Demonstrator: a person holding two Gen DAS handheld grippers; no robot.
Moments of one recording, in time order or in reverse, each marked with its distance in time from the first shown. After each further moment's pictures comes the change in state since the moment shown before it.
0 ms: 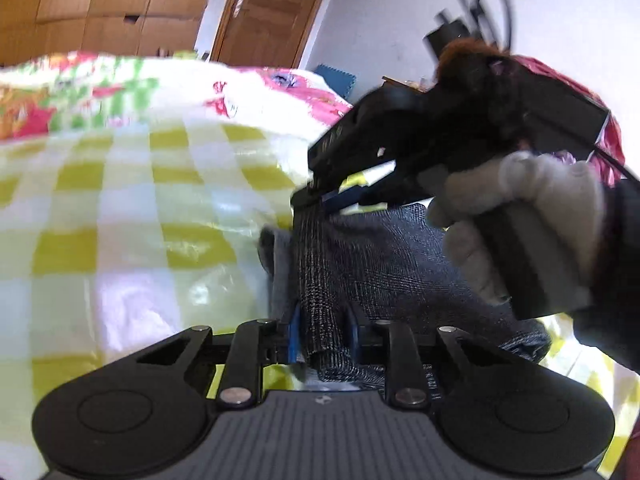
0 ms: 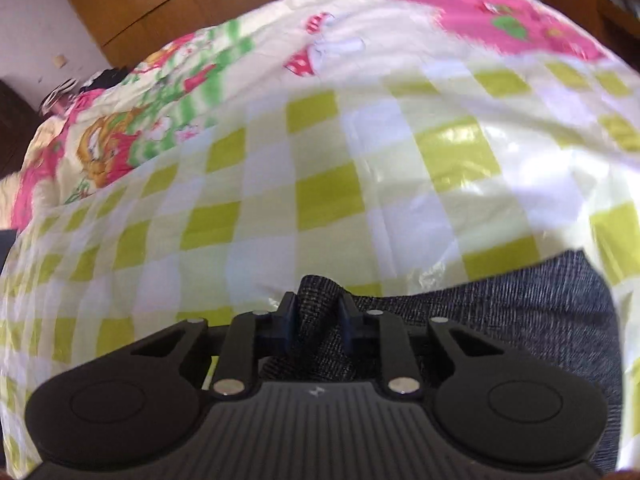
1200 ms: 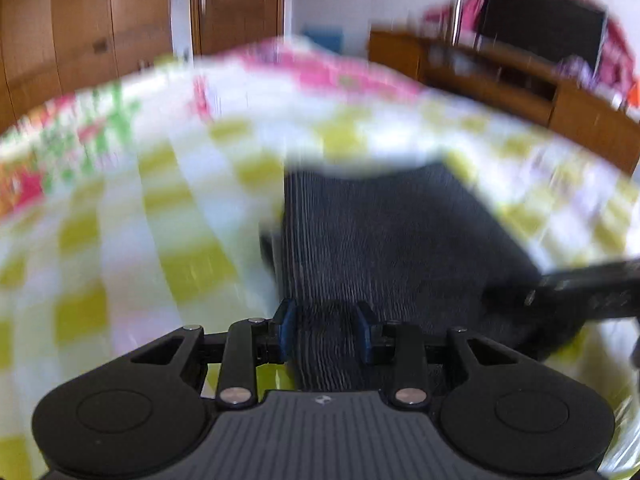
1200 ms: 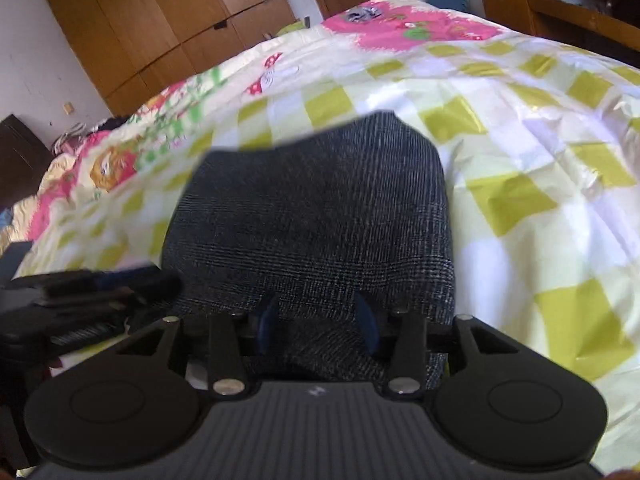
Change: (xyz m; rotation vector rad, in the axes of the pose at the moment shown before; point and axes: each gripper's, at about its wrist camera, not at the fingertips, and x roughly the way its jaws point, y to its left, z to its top) left arm 0.032 -0.035 0.015 0.225 0.169 0.144; right arm -0.092 -0.088 -0.133 0.038 -0.177 0.019
